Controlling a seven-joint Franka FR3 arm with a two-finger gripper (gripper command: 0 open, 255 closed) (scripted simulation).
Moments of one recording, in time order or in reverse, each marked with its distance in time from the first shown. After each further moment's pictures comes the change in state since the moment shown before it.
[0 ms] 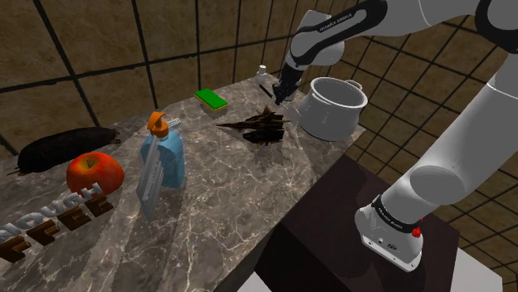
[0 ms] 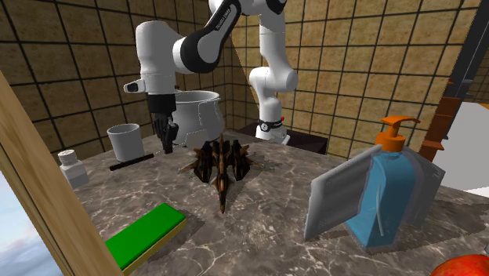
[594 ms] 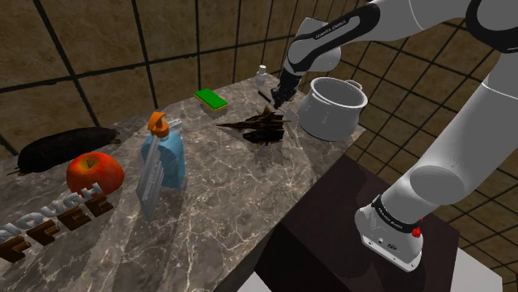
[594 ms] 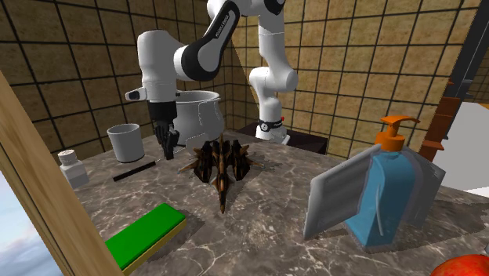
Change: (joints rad) arm 0.001 0.037 0.002 -0.013 0.007 0.049 -0.008
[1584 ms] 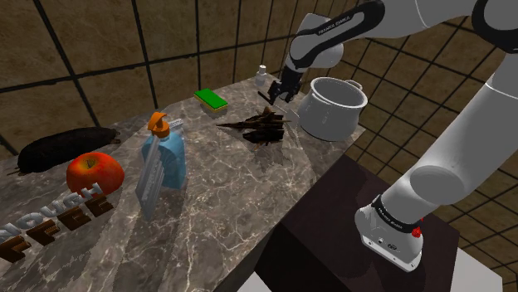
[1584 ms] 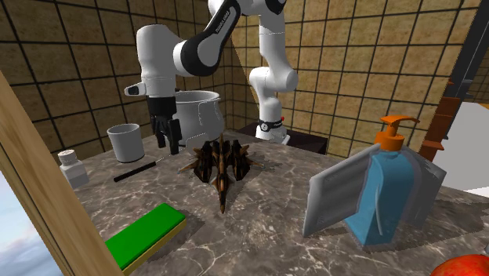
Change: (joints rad) arm -0.002 -0.024 -0.002 0.005 -0.004 -0.030 0.002
